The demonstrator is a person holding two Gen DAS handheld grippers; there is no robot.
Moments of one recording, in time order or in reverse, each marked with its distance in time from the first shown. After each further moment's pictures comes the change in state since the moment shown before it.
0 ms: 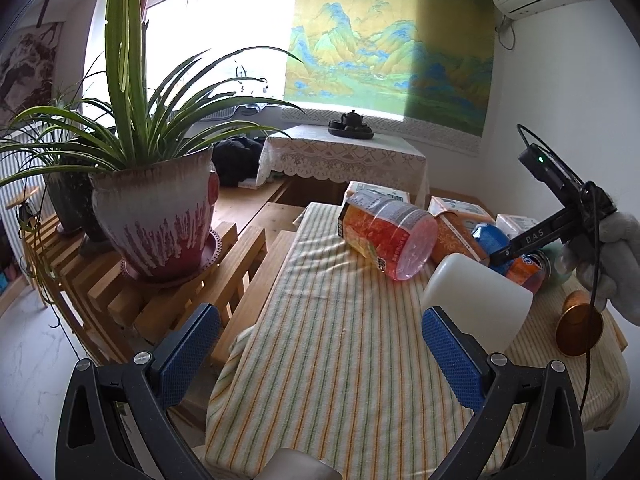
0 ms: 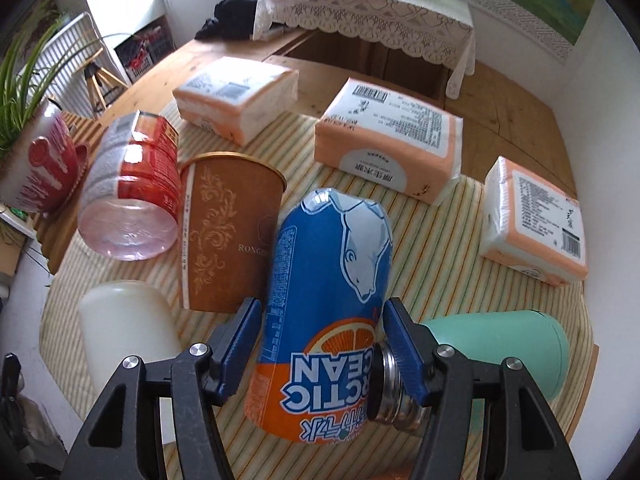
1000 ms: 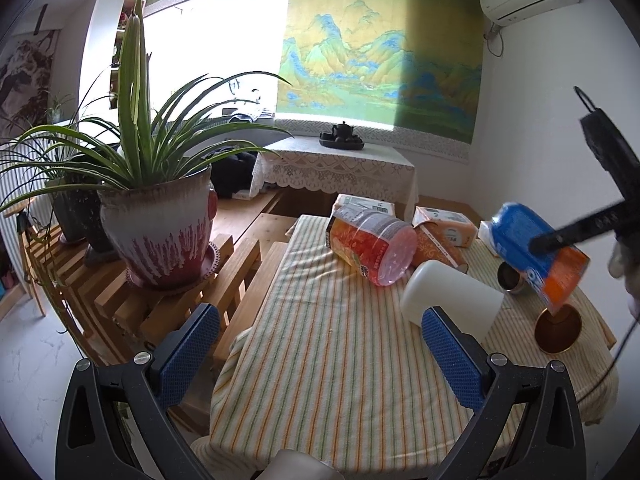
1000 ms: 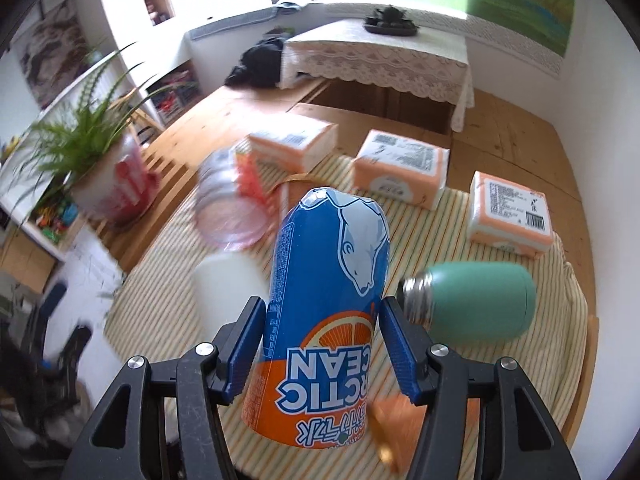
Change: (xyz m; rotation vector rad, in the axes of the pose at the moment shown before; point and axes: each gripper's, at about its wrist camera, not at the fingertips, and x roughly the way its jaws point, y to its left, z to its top) left arm -0.037 -0.007 0.002 0.020 -0.035 -0.025; right arm -0.111 0.027 -0.073 -0.002 -0.184 0.106
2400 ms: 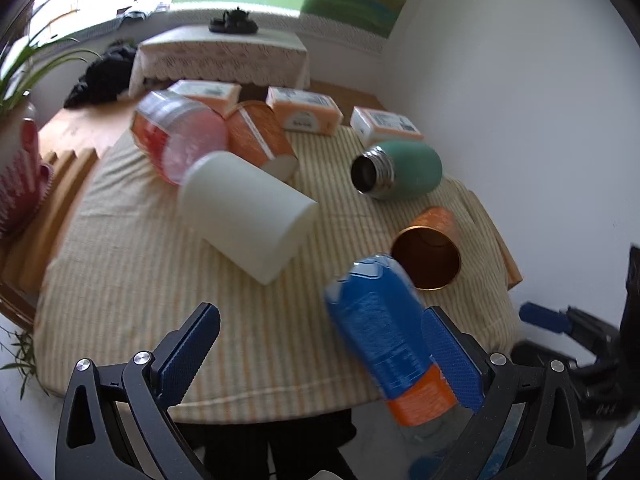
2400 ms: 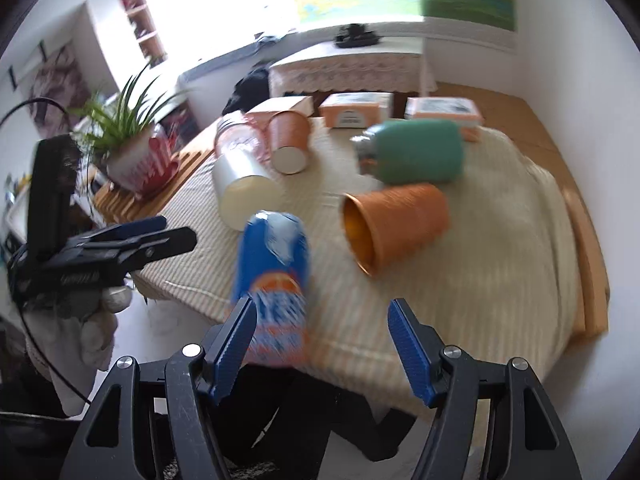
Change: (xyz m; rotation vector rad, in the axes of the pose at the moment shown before) left arm 0.050 -0.146 -0.003 0.025 0.484 -0.362; right arm -0.065 -0.040 -0.185 0.211 -0.157 0.031
